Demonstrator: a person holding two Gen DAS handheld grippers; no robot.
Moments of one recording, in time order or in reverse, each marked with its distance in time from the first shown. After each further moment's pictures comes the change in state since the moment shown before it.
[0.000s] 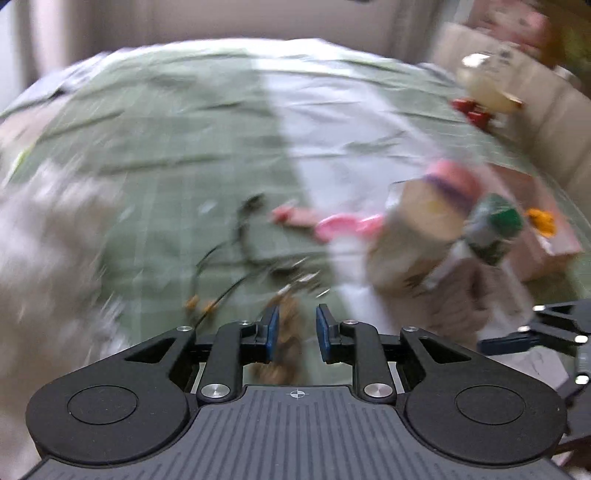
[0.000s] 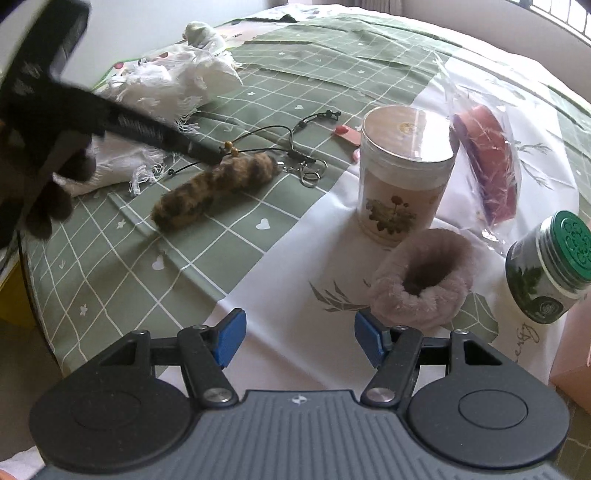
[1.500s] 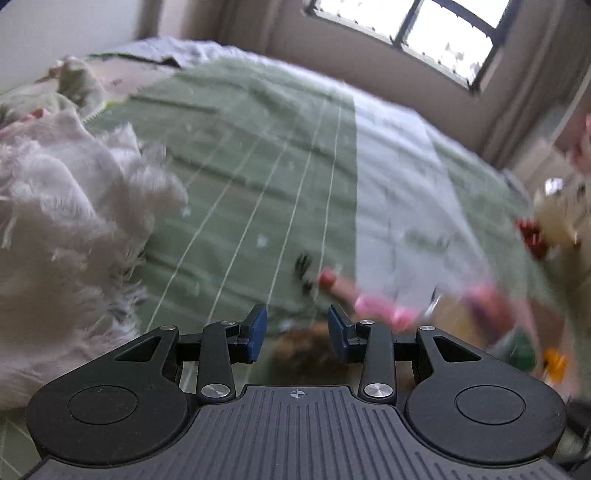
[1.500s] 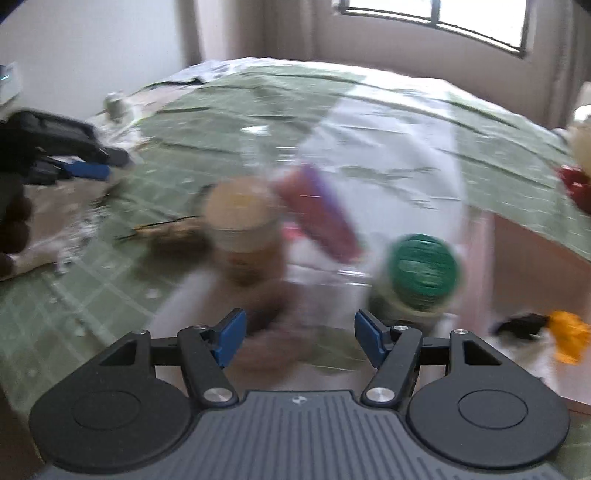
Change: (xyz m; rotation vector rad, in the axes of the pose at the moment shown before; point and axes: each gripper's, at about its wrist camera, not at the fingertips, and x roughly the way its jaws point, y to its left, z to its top) left arm -0.006 0.019 -0.003 -0.426 -0.136 0.147; right arm -0.043 -0.052 0.006 0.101 -0.179 -0.156
